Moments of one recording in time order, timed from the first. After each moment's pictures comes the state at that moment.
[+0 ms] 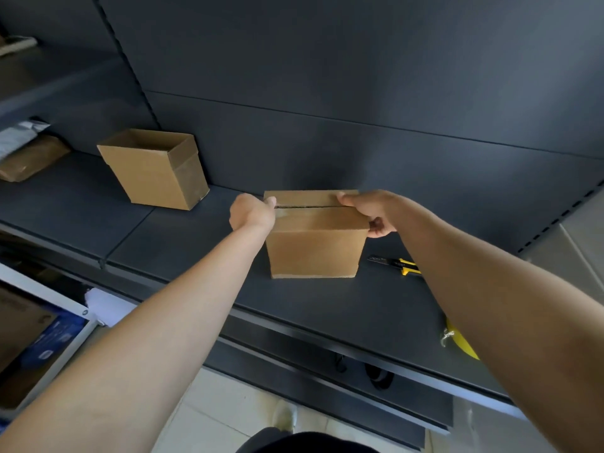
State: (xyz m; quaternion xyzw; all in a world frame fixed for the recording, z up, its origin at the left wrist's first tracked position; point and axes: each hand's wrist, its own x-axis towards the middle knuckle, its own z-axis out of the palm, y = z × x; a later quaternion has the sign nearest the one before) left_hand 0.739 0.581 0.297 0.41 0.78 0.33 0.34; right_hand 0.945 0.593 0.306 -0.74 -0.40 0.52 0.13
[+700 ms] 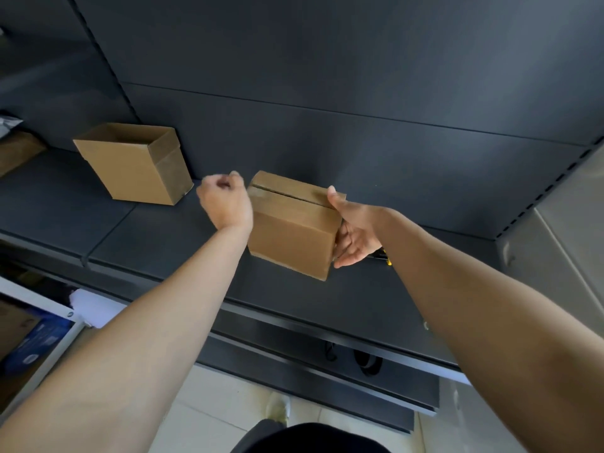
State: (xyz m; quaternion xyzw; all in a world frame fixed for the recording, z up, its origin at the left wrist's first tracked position) left_hand 0.738 0.573 0.292 0.36 0.69 0.57 0.26; right_hand 0.943 0.555 0.293 -0.66 -0.26 0.70 0.09
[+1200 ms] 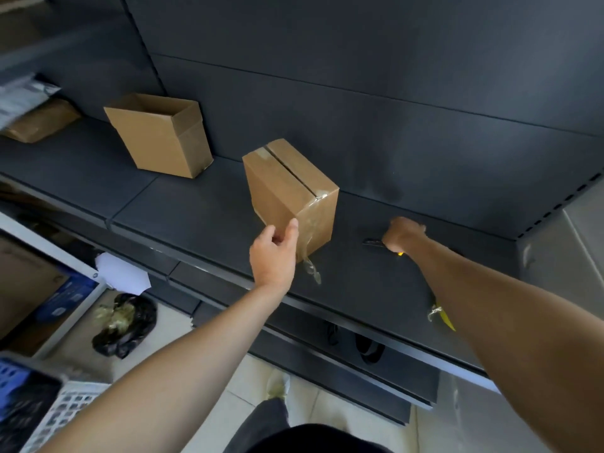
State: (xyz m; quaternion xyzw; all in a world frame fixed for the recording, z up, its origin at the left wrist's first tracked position) left_hand 0.778 0.461 0.229 0.45 0.69 0.49 0.28; right_hand 0.999 0.540 0.219 -0.80 -0.54 0.25 -0.08
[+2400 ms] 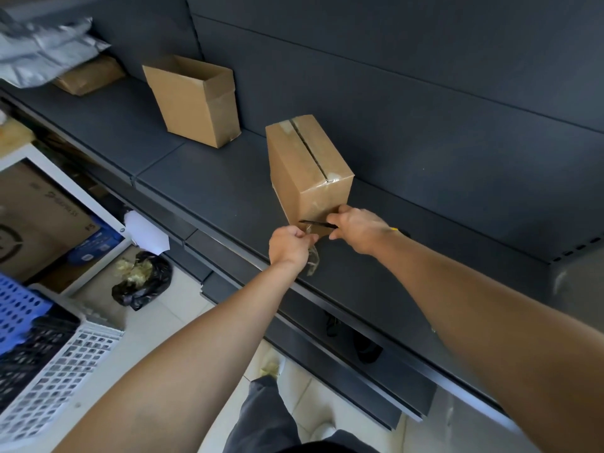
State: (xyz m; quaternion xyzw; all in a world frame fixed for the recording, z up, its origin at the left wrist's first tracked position) left_hand 0.790 0.476 0.192 0.37 0.77 0.36 0.38; right_hand 0.921 0.540 0.226 -0.48 -0.86 0.12 -0.14
